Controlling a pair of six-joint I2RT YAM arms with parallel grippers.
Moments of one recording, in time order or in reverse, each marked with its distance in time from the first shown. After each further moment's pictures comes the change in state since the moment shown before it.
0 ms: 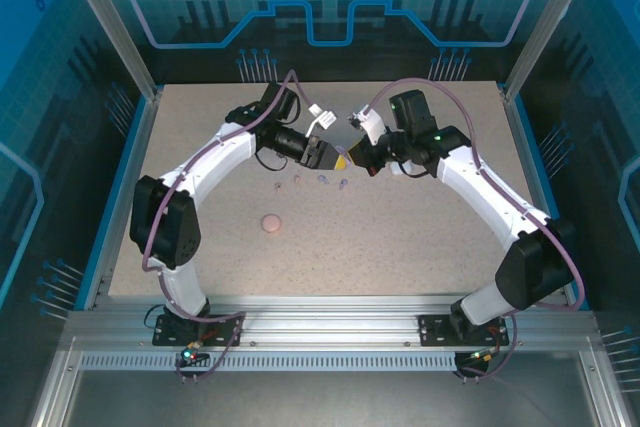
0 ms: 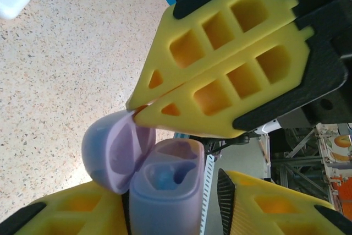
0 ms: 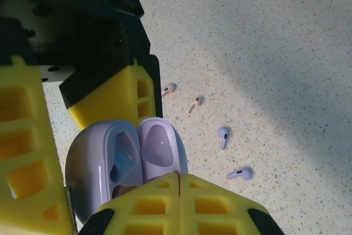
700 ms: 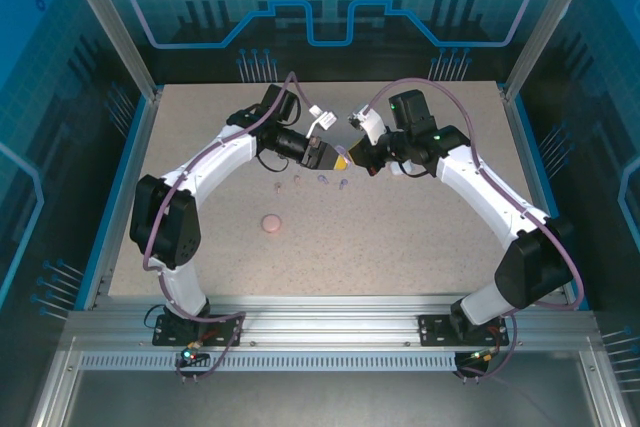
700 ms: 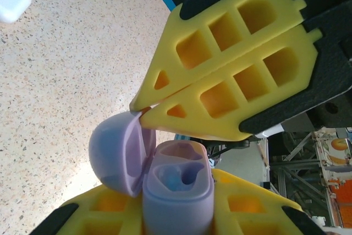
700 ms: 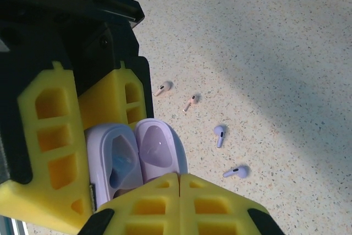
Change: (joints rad) left arm 0.000 0.000 -0.032 0.073 0.008 -0.039; right arm 0.000 0.005 0.001 -0.003 0.014 -0.003
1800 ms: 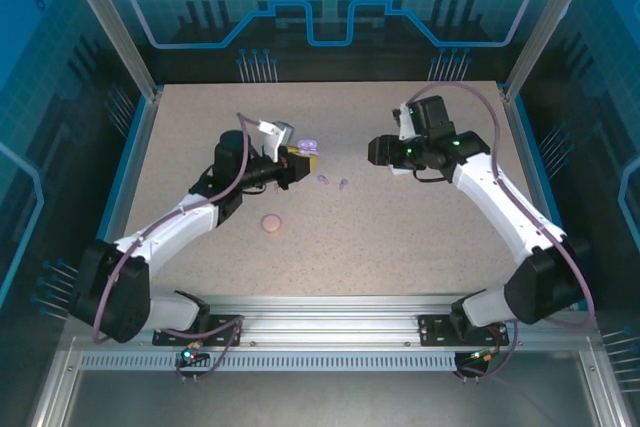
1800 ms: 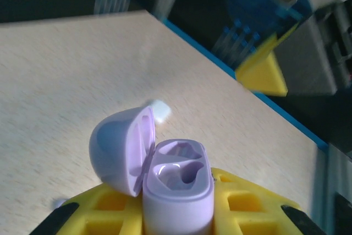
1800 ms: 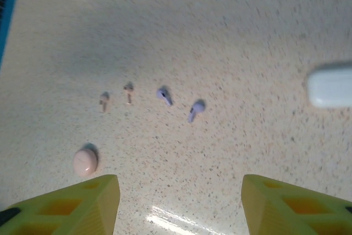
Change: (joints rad) left arm 0.031 -0.505 -0.772 0.983 -0.555 -0.162; right arm -0.064 -0.071 -0.062 -0.113 0.275 0.670
